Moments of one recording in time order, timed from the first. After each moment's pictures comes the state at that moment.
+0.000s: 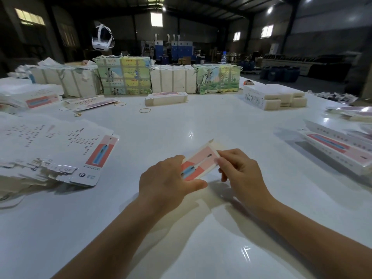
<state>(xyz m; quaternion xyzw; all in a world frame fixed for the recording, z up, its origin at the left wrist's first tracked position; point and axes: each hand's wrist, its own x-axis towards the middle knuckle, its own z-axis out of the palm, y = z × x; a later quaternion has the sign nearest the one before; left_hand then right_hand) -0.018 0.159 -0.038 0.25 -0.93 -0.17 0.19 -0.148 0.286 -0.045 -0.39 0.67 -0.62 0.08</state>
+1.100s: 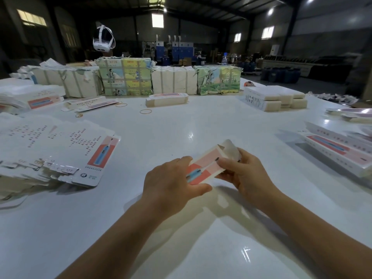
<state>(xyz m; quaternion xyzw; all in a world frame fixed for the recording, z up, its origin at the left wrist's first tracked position) -0.020 0.165 -0.040 0.22 -0.95 -0.12 0.20 -0.157 0.288 -0.037 -0.31 0.56 -0.72 0.28</state>
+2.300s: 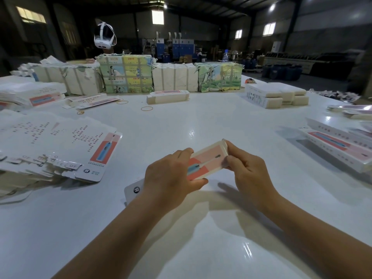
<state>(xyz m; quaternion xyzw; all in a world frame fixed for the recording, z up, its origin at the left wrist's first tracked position) -0.018 0.164 -0.042 0.21 -0.93 -0.05 0.28 -0.144 0.295 -0.040 -0.45 0.68 -0.58 0.04</state>
